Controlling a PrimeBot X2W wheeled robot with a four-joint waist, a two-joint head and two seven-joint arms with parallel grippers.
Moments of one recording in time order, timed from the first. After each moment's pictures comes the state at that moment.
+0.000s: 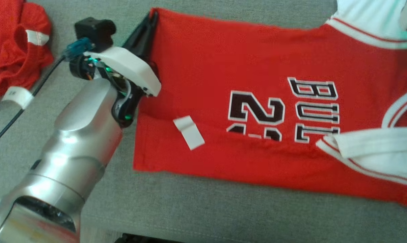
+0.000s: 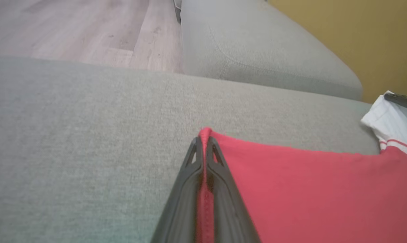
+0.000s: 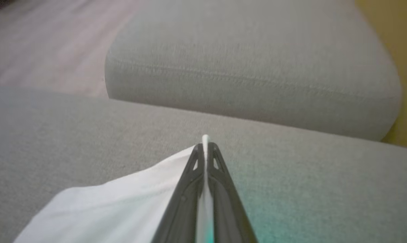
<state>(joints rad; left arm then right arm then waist) -0.98 0.16 -0.75 0.81 -0.87 -0.13 -0.10 -1.14 -0.40 0.25 1.00 0.30 0.12 0.18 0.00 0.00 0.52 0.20</state>
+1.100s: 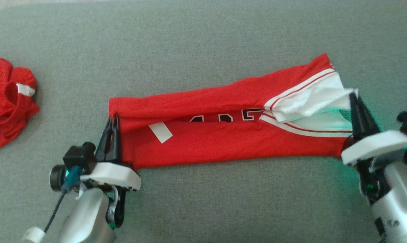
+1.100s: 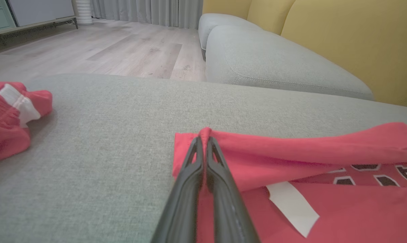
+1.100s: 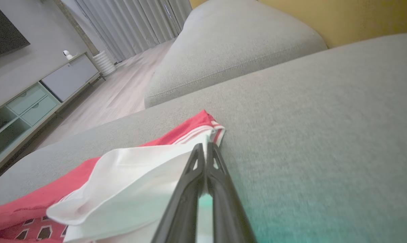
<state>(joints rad) -0.35 0.14 -0.32 0.53 -0.42 0.04 -0.25 -0.37 -0.31 0.23 0.54 0.68 0.12 -0.17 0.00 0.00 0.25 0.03</state>
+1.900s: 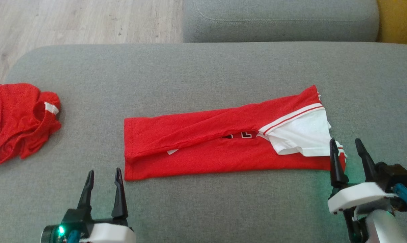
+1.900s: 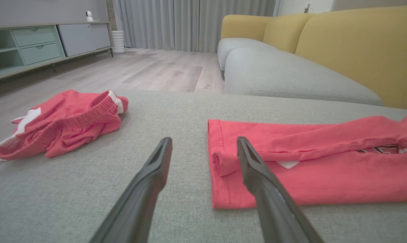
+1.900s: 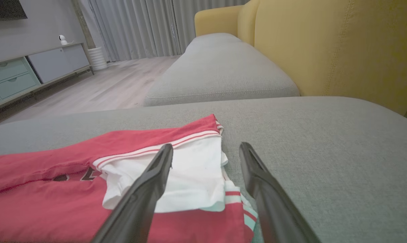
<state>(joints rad) 0.02 0.06 -0.11 0.30 -0.17 0.04 -0.25 -0.12 -0.10 -0.02 0.44 0.16 0.12 -0.25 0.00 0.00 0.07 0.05</state>
